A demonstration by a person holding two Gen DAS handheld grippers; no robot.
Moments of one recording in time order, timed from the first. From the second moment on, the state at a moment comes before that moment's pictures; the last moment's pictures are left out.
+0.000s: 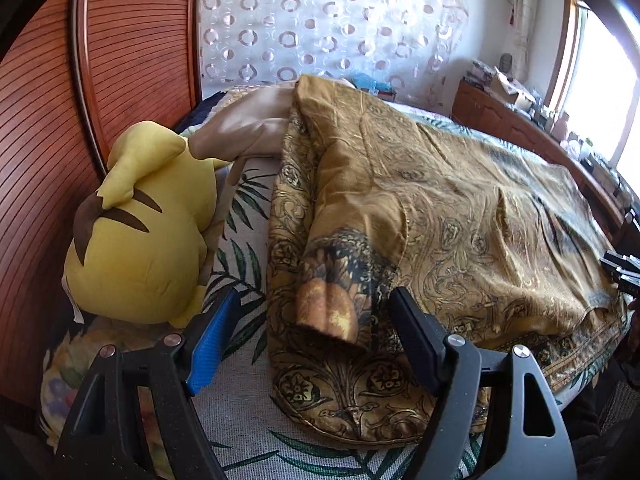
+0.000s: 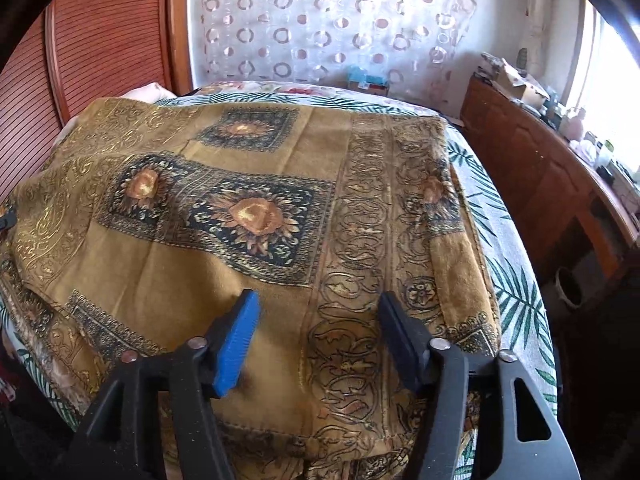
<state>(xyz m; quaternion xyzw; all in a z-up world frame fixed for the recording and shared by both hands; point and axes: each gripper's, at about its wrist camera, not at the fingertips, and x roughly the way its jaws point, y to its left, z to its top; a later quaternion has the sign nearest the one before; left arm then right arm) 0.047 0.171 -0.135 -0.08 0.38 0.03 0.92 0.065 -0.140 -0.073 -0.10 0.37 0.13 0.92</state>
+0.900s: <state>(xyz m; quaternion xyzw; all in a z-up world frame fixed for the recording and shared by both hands) 0.036 0.150 -0.096 -0.13 0.31 -0.05 0.94 0.062 -0.159 -0.080 -0.08 0.34 0.15 0.92</state>
